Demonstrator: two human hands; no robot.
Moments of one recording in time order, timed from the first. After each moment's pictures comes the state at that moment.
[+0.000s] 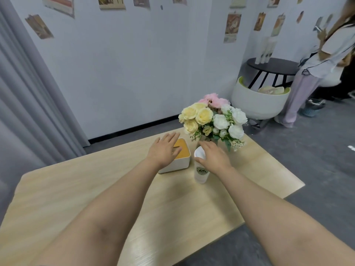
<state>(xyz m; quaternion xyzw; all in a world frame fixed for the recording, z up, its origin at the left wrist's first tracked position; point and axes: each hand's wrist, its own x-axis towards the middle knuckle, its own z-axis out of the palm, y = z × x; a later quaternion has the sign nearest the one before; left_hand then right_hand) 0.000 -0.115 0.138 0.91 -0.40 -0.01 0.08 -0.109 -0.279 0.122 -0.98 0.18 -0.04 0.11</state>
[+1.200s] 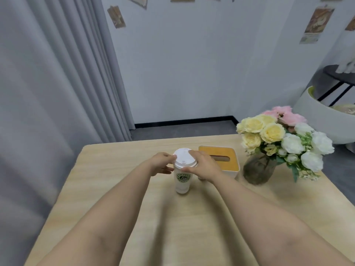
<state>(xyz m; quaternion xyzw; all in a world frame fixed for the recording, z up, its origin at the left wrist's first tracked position) 0.066 0.021 0.105 0.77 0.02 -0.34 0.54 0.006 -0.152 0.105 -0.95 0.04 0.08 0.29</state>
